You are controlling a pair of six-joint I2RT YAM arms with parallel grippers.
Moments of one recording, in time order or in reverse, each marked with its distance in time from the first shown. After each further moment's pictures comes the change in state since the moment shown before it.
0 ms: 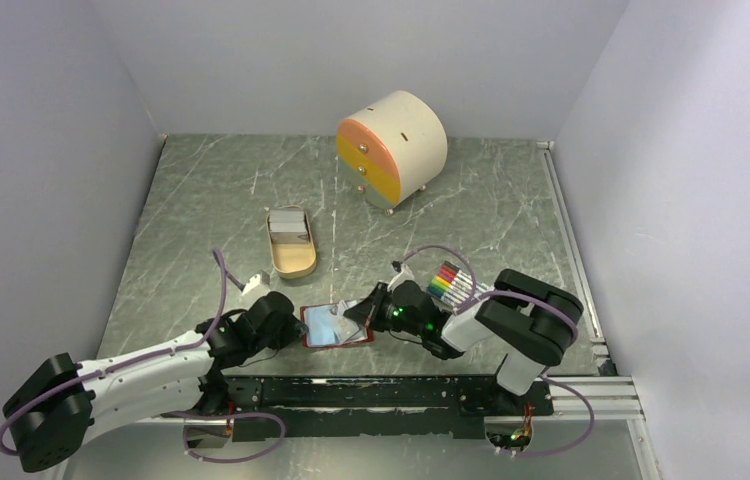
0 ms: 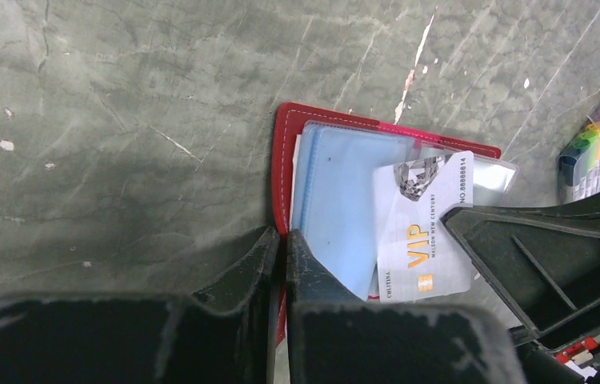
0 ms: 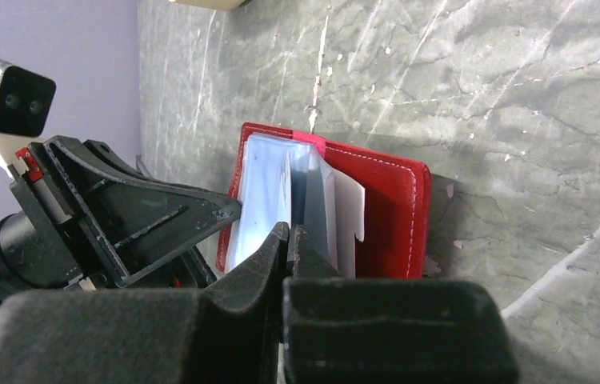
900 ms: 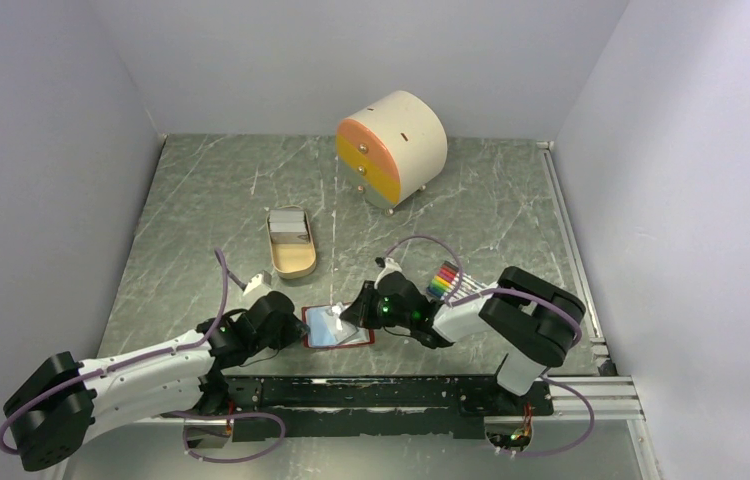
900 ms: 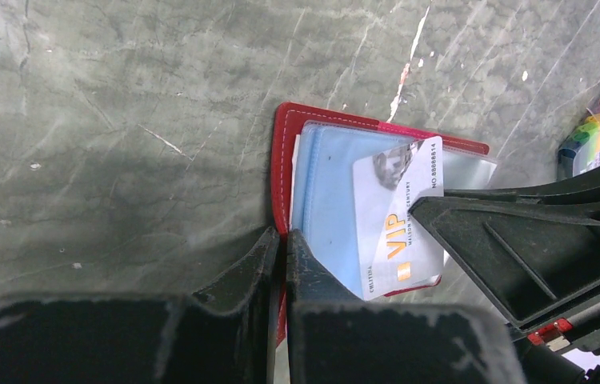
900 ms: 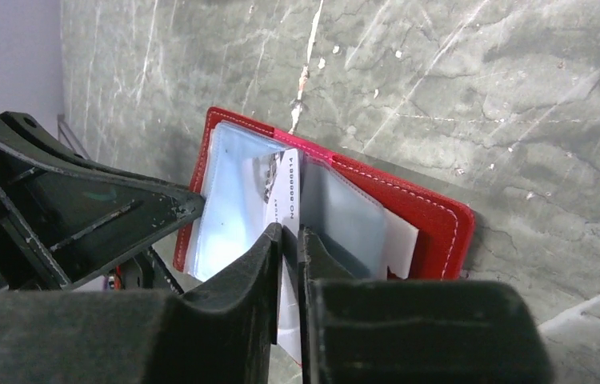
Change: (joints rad) left arm 0.000 0.007 -0.002 0.017 0.016 0.011; right arm 0.000 0.002 0.125 -0.250 -0.044 -0.160
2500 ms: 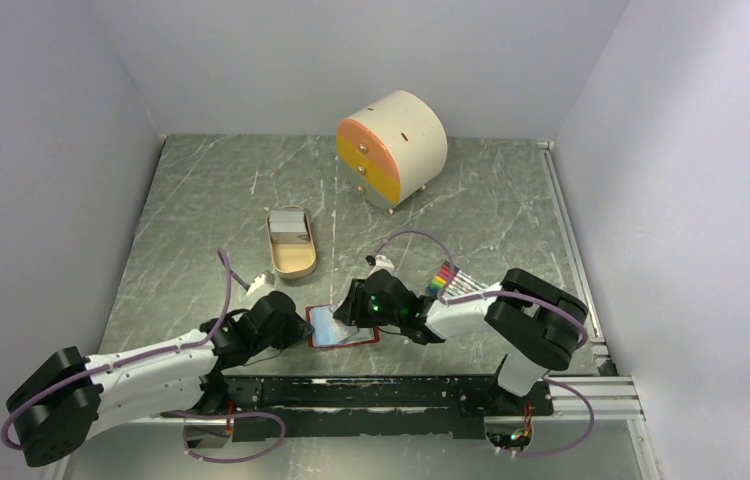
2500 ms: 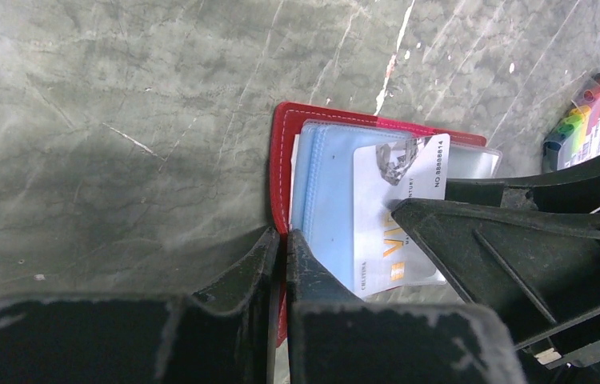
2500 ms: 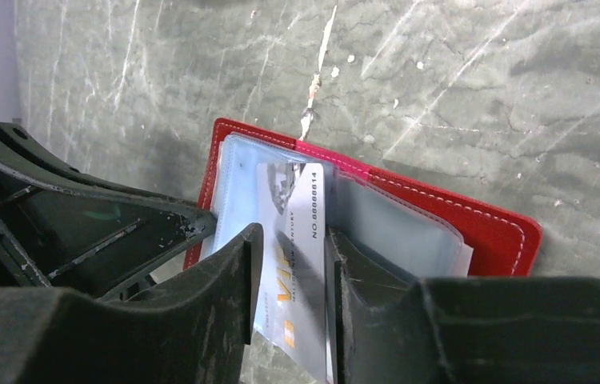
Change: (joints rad) left arm 0.000 0.036 -0.014 0.077 0.031 -0.011; right arm 0.049 -0.021 0.087 -0.169 0.086 -0.014
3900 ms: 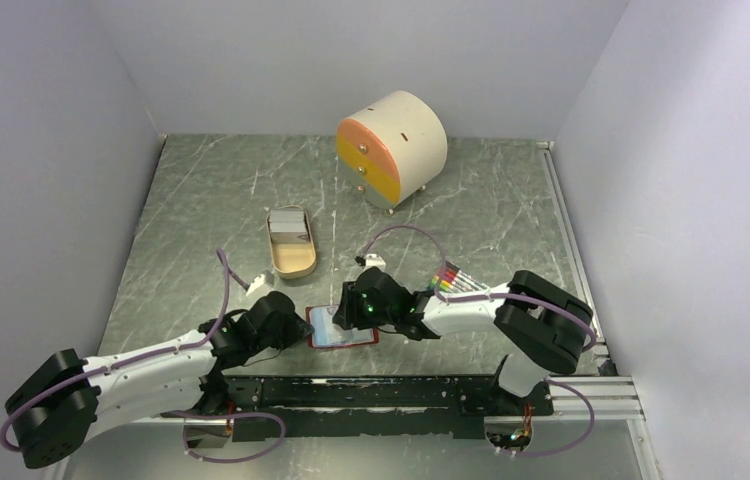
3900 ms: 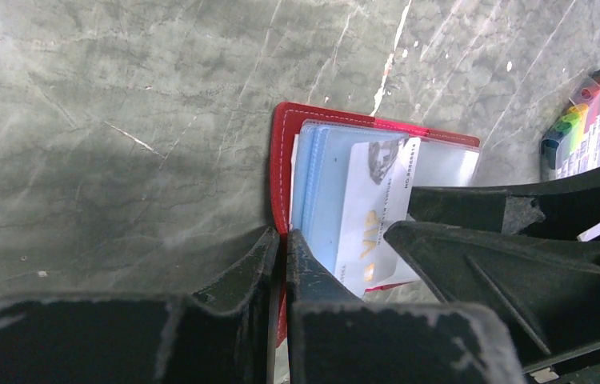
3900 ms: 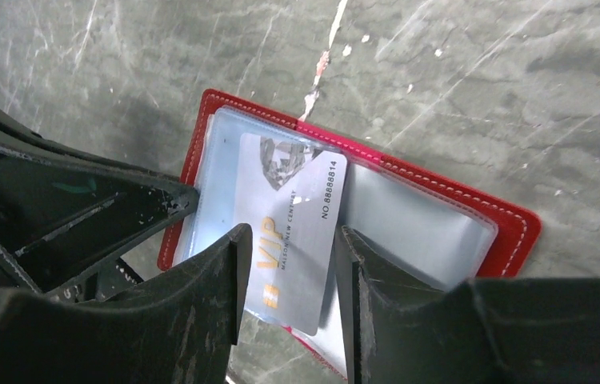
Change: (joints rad) left arm 0.000 -0.014 0.000 -0.011 0.000 0.003; right arm 0.028 -0.032 0.102 -0.231 0.013 -0.134
